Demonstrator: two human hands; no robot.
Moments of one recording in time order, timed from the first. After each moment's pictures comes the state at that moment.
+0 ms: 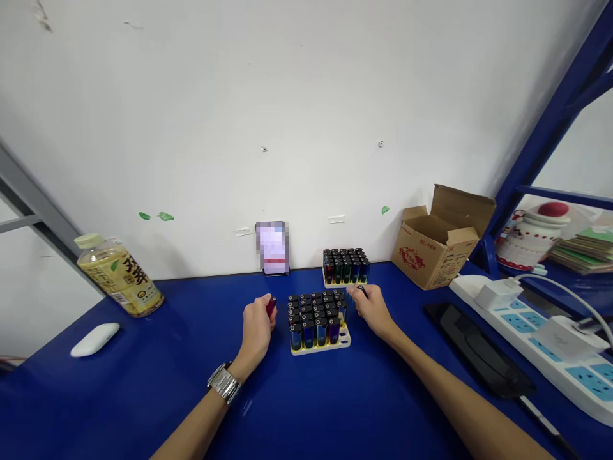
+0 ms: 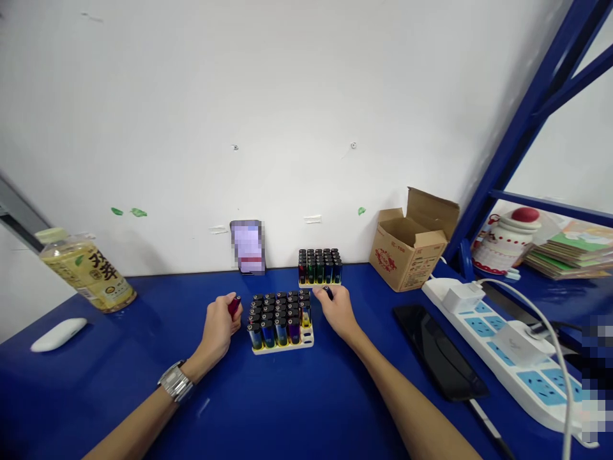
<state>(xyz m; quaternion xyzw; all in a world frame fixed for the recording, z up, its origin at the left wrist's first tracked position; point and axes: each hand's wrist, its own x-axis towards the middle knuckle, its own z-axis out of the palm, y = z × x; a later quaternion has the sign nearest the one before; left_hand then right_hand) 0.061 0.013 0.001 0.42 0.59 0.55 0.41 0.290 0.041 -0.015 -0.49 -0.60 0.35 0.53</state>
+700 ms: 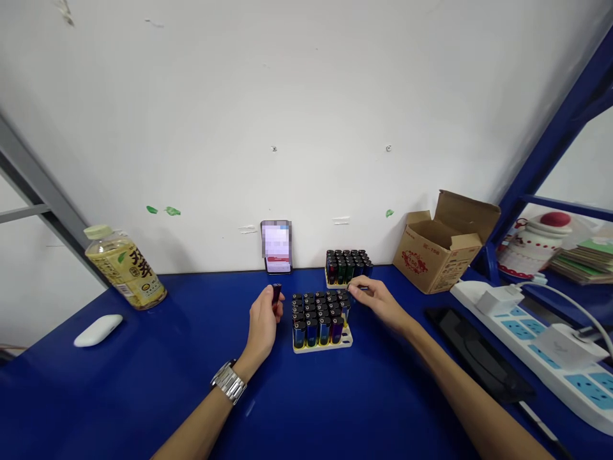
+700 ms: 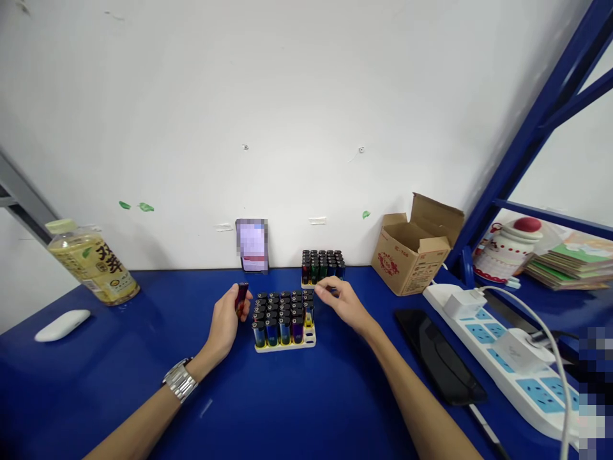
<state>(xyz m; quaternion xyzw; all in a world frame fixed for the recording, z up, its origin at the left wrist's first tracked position) 0.059 0.015 -0.006 0.47 0.55 0.59 0.37 0.312 0.042 0.011 -0.40 -0.68 0.41 0.46</state>
